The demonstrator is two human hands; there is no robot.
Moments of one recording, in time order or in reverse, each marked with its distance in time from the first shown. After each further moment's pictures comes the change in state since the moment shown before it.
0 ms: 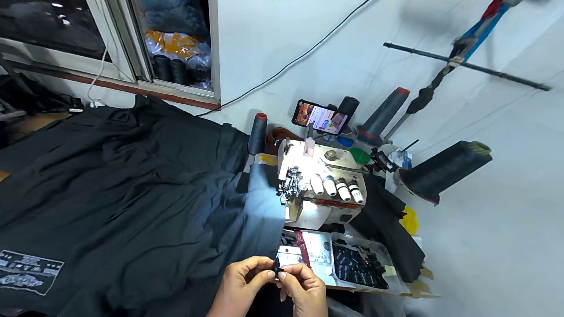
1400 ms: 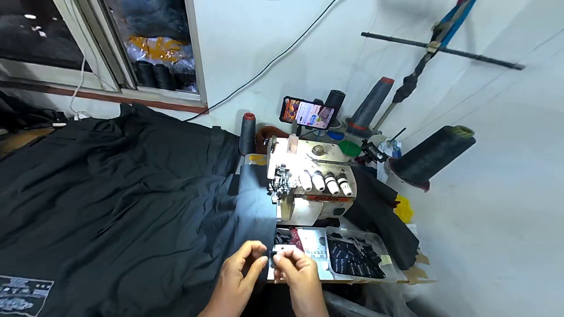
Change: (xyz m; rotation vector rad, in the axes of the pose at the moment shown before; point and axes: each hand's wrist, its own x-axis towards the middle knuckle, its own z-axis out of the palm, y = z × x) left_hand 0.022 -0.005 -0.001 0.224 0.013 0.226; right_hand 0.028 -0.011 0.005 -0.024 -0.072 0.022
